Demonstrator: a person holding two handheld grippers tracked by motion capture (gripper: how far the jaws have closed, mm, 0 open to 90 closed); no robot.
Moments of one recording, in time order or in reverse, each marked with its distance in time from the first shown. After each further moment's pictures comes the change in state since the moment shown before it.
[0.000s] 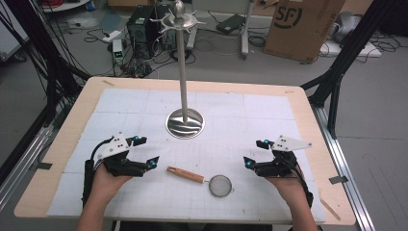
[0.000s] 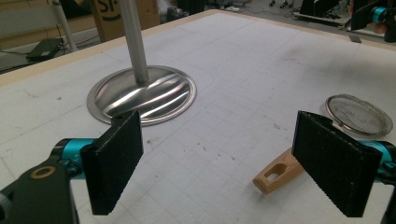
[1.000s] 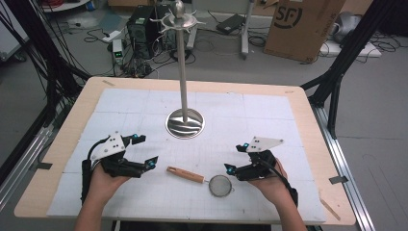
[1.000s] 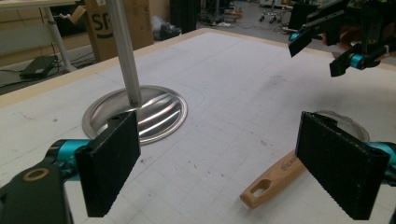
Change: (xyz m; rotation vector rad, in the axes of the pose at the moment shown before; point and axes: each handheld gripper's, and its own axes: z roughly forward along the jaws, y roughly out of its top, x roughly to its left) left arm -0.005 0.010 -0.009 -0.055 -0.030 0.020; right arm 0.036 0.019 0.039 0.140 0.098 -0.078
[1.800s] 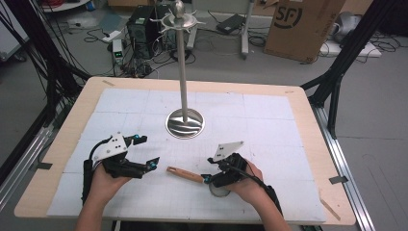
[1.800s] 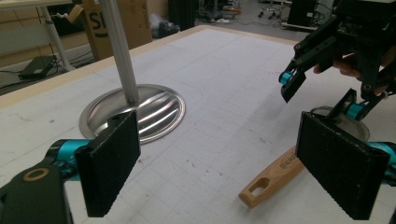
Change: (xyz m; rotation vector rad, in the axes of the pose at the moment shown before) left arm -0.002 -0.001 0.003 0.013 -0.002 0.015; right arm 0.040 0.020 0.059 0.172 0.149 -0.148
